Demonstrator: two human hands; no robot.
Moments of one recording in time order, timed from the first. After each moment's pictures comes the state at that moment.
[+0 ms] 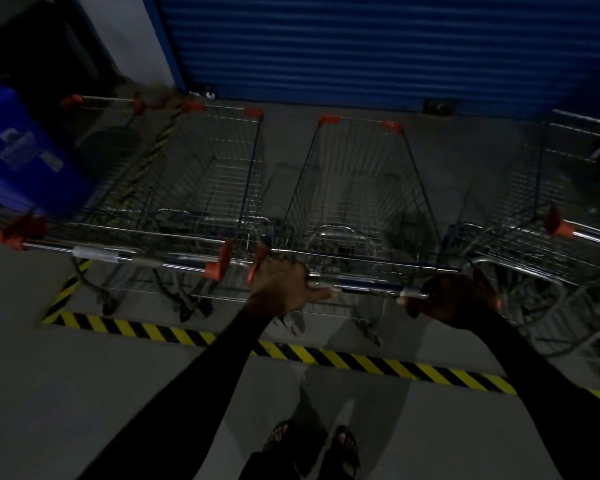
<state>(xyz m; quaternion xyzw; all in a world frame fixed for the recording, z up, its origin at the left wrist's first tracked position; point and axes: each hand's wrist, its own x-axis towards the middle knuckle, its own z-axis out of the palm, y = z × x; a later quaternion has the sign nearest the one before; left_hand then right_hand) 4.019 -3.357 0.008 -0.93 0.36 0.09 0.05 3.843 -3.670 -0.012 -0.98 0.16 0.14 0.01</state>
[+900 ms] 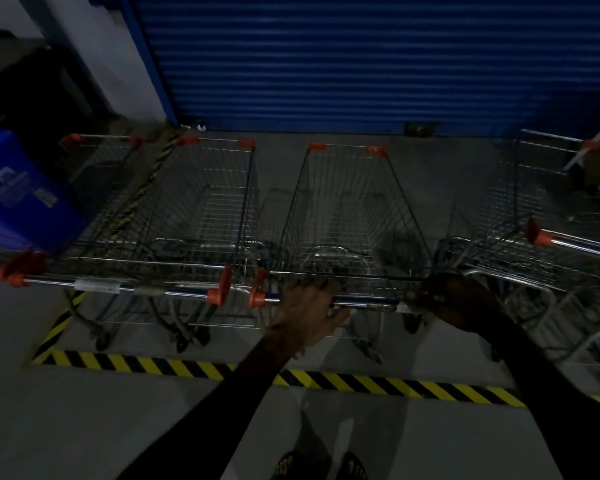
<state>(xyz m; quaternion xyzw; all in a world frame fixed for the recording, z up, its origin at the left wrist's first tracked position) 3.985 -3.372 0.016 -0.88 0.46 0.03 -0.11 3.835 -3.664 0.034 -0.97 0.19 0.04 0.17</state>
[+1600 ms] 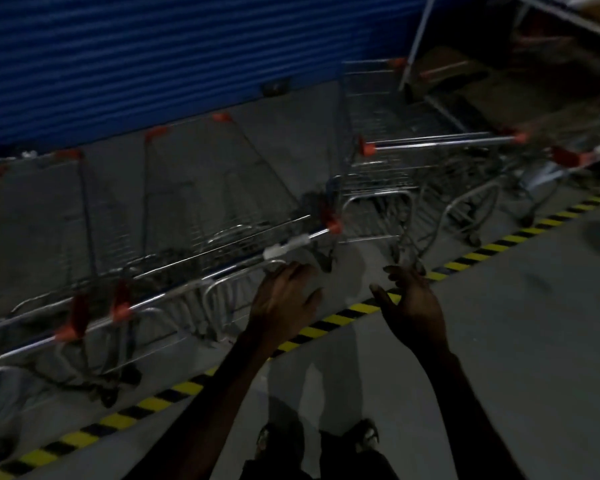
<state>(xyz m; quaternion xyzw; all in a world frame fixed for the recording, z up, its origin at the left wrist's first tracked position) 3.842 -3.463 0.006 -0.77 0.59 0.07 -0.25 3.620 -3.583 0.003 -0.81 0.49 -0.20 0.26</state>
